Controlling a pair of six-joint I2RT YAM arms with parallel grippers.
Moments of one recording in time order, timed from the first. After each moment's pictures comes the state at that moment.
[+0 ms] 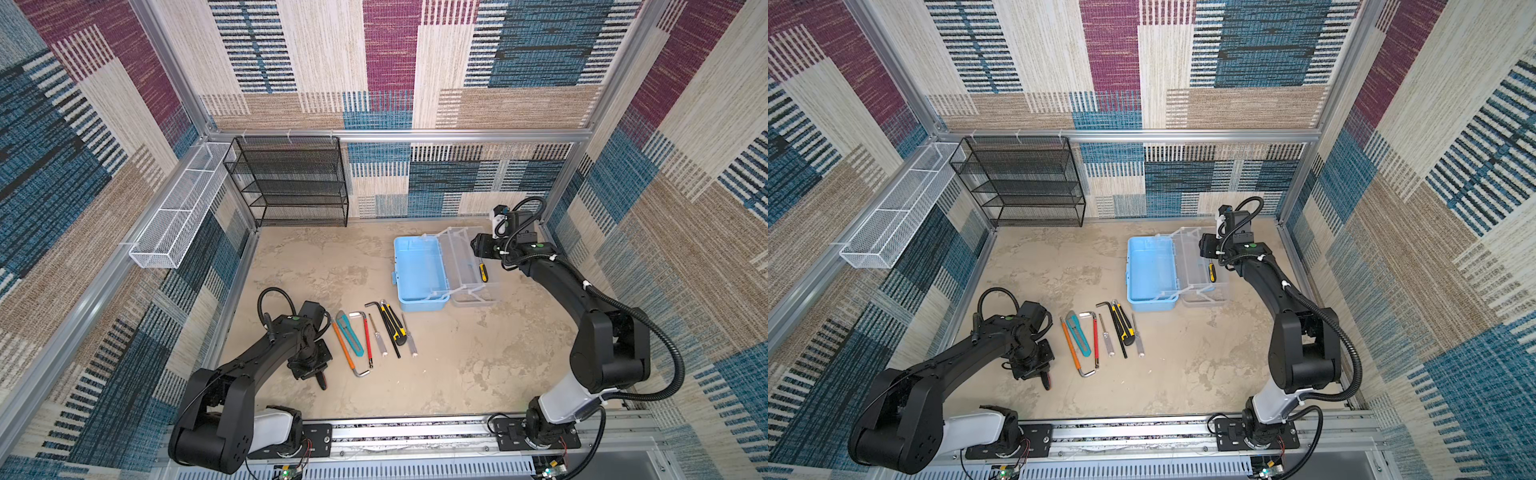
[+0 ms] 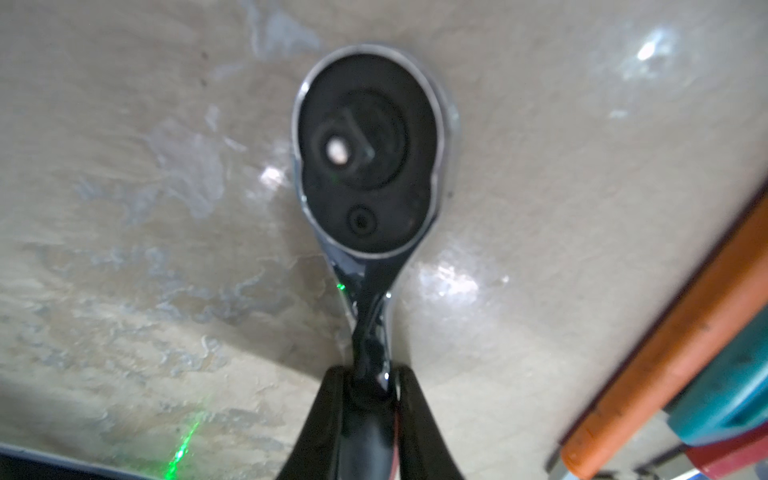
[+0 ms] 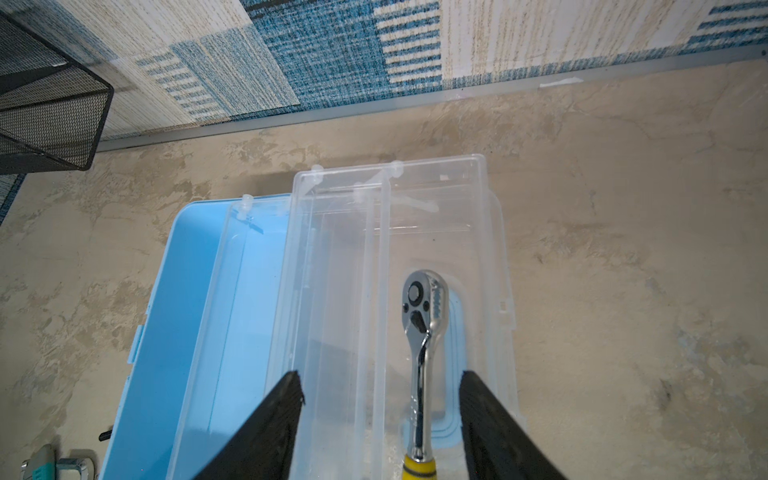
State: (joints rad) left arm -0.23 1.29 0.62 -0.88 0.06 -0.76; right arm 0.11 1.63 1.31 -0.39 -0.15 0.20
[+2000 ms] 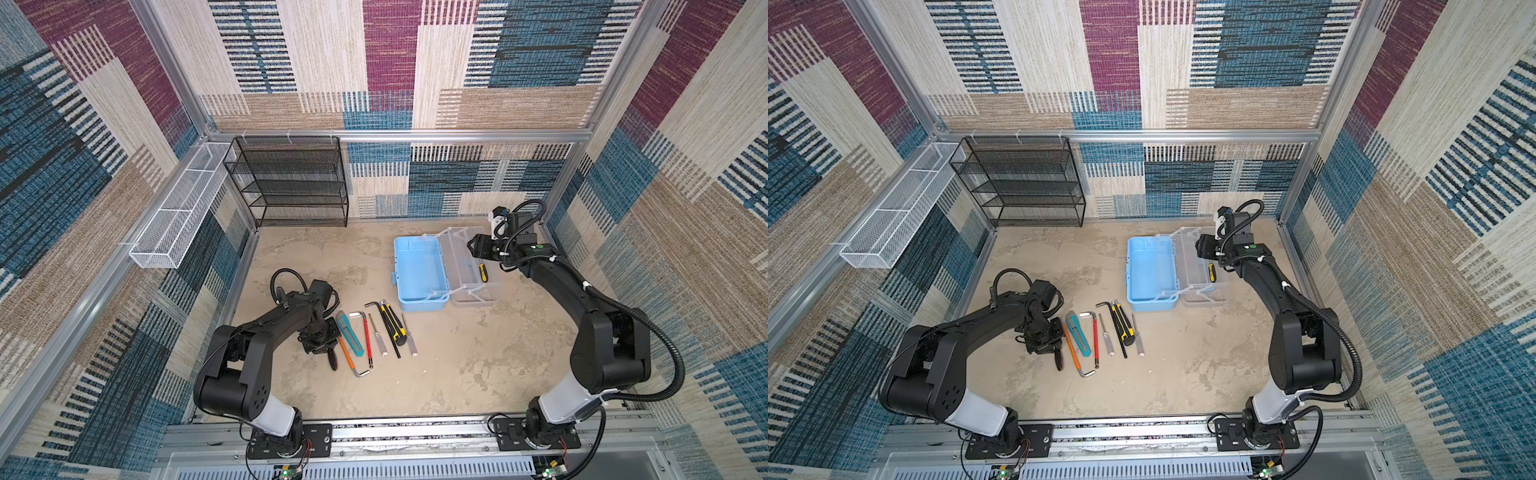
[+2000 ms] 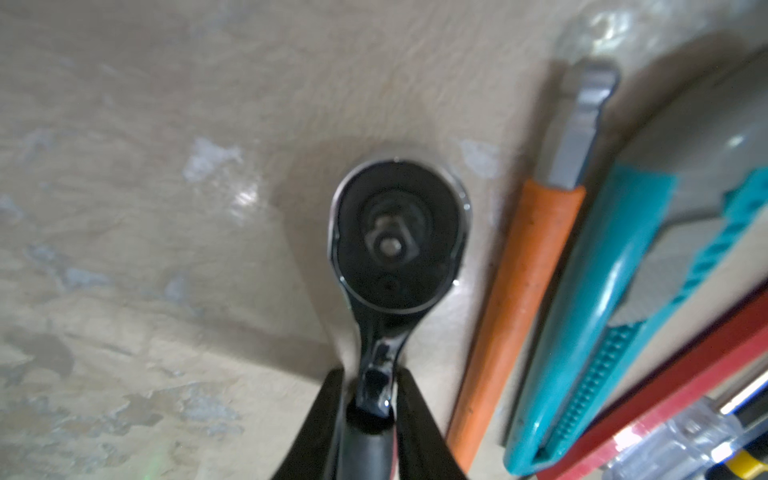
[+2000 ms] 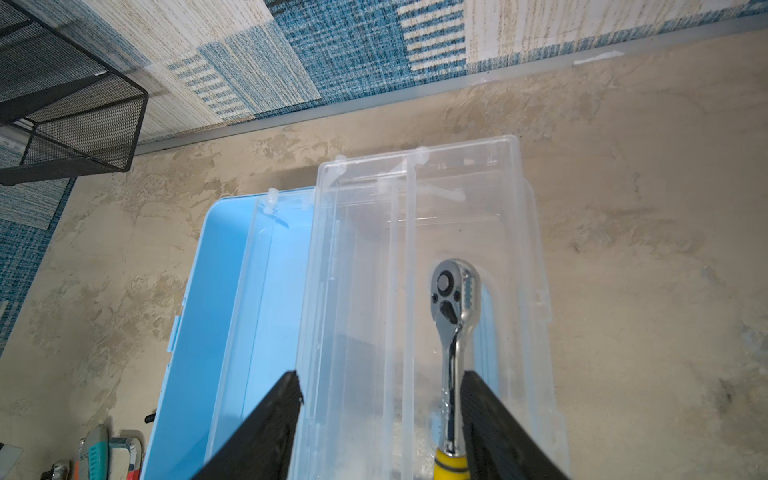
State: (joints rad) left arm -0.23 1.55 0.84 -0.82 0.10 -0.68; right arm 0.11 1.63 1.30 -0.38 -0.22 0.25
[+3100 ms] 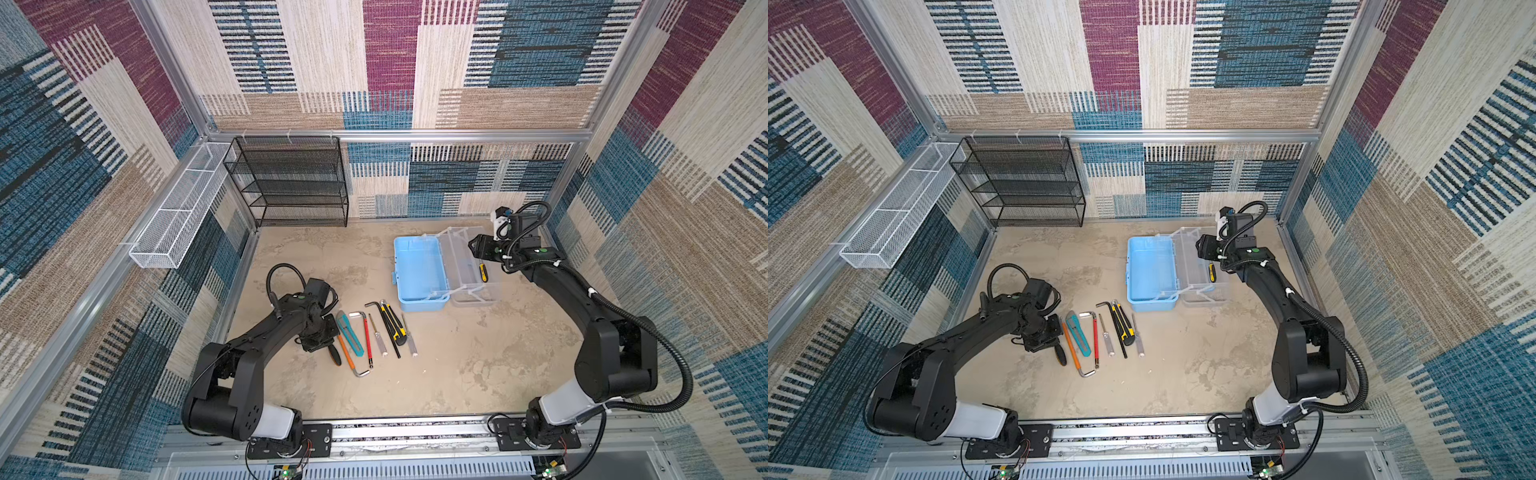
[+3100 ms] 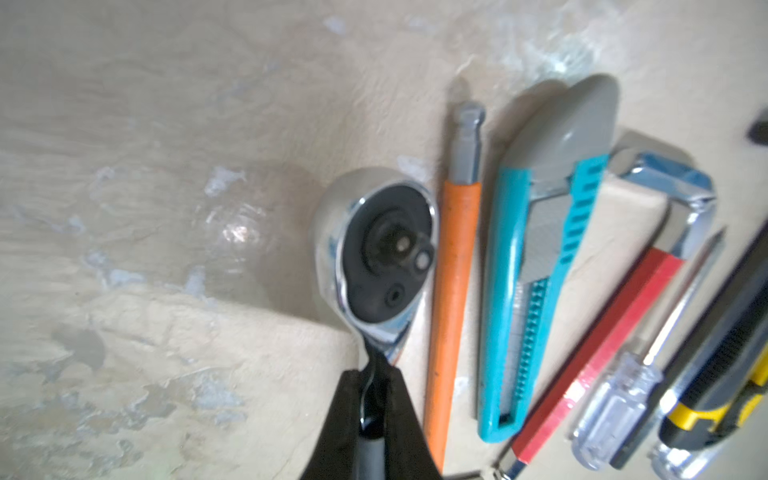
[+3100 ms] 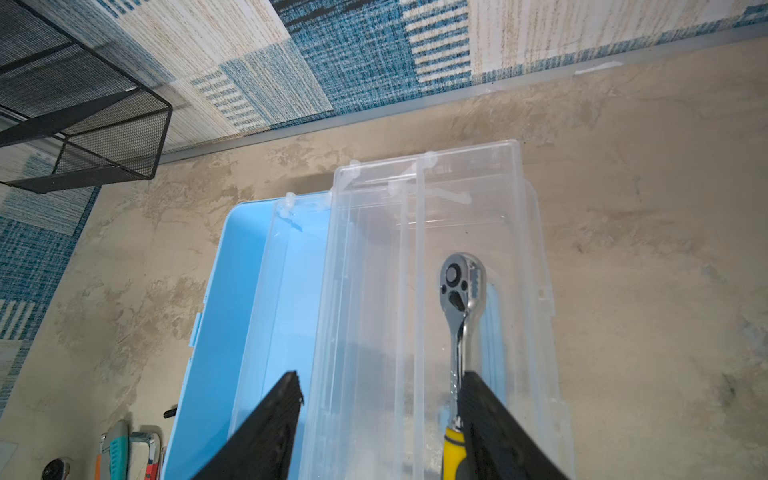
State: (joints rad) left arm -0.23 1.43 0.82 -0.80 0.09 -0.65; right arm 0.11 1.57 1.25 -0.35 -0.23 0.27
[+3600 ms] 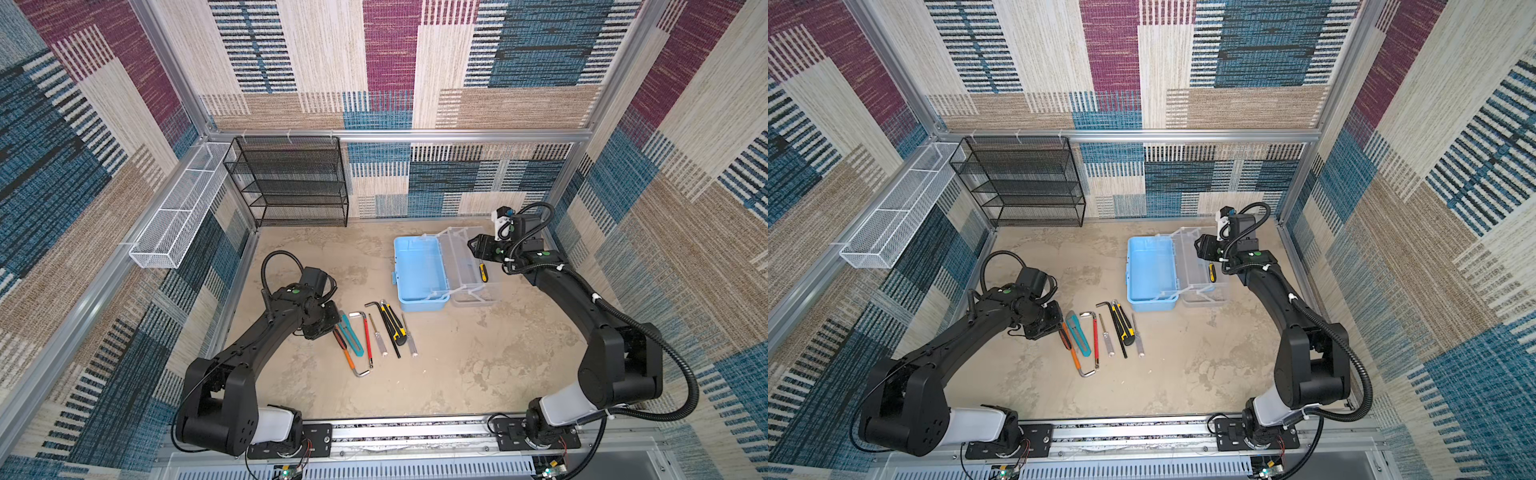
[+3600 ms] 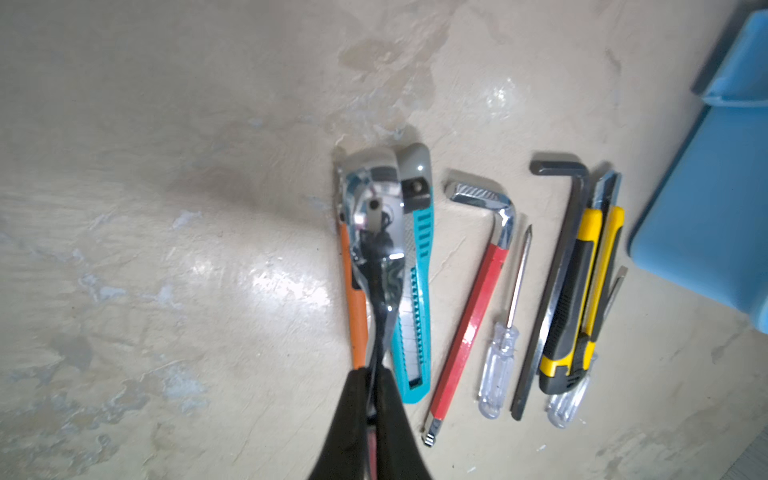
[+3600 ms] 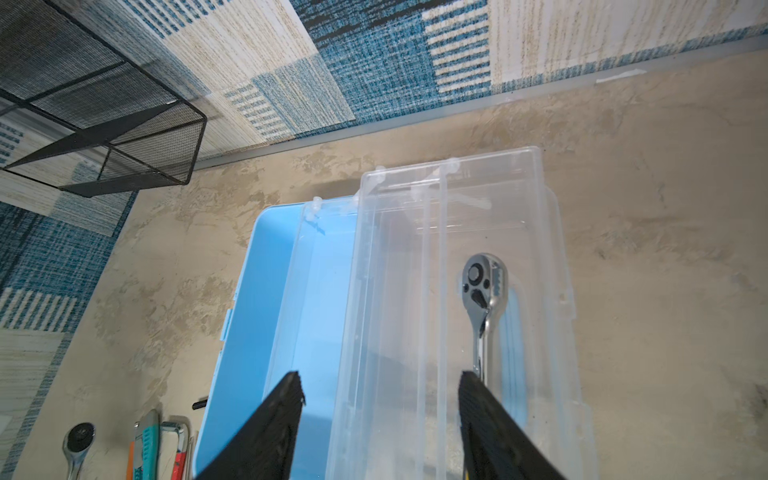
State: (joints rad) left arm -0.23 1.38 0.91 -0.81 0.15 -0.65; right arm 0.11 1.53 1.22 -0.32 -0.28 0.29
